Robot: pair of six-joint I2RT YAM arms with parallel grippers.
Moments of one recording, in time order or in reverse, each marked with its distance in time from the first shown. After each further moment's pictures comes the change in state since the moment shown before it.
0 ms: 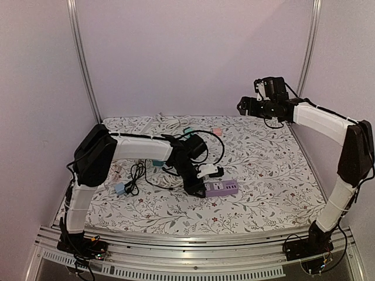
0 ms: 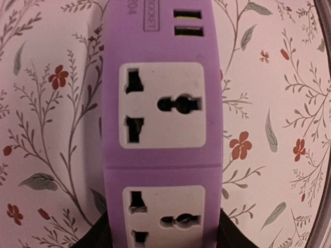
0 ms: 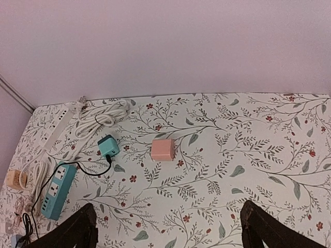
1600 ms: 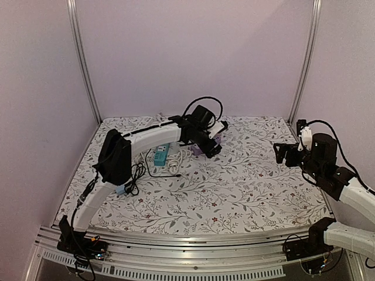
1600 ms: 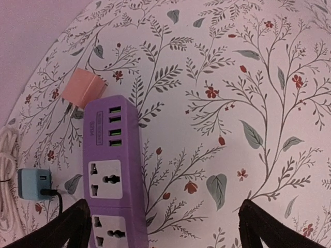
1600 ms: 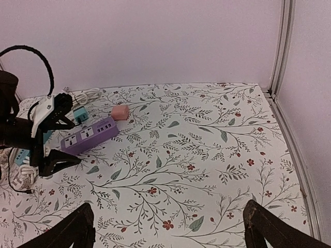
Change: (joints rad) left arm 0.074 0.308 0.645 0.117 -0.388 -0.177; right arm 0.002 -0.931 -0.934 0.205 0.173 -0.123
